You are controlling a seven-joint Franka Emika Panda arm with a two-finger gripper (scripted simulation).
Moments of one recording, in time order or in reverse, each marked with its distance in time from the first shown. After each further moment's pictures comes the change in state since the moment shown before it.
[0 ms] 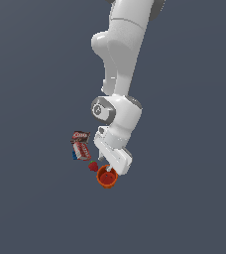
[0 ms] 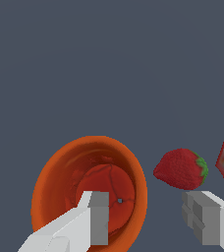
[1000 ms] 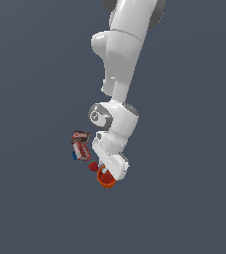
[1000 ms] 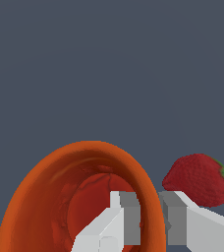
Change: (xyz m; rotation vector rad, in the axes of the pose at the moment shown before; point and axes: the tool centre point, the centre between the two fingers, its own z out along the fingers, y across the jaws) arm 0.000 0.000 0.027 0.000 0.001 0.002
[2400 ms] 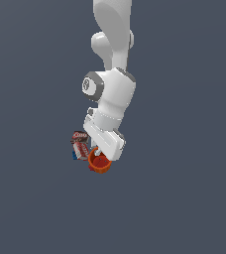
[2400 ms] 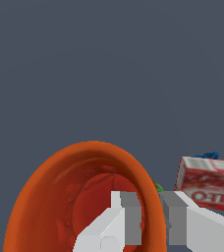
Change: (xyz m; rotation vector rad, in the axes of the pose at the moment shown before) arm 0.063 0.016 -0.094 0.000 -0.003 -0.003
